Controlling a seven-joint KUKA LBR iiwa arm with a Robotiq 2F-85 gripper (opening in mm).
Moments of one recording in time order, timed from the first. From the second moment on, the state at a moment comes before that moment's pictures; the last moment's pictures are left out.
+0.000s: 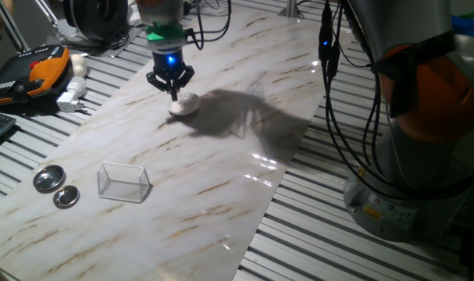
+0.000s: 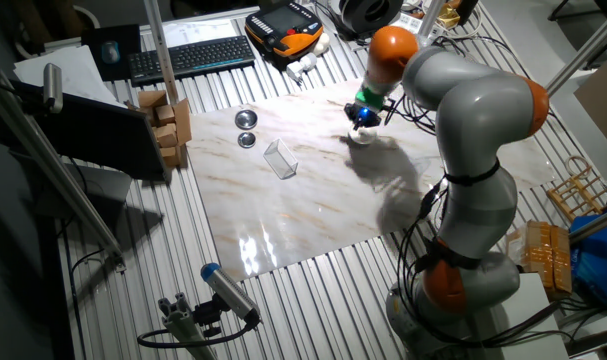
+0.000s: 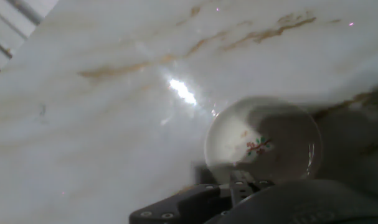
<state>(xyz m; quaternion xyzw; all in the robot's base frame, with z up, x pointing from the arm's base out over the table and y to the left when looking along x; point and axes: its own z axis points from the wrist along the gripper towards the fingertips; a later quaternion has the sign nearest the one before) 0.603 -0.017 0.093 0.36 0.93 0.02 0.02</state>
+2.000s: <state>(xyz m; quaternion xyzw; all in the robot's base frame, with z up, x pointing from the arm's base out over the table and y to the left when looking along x) 0.506 0.070 0.136 0.06 1.00 0.01 0.00</state>
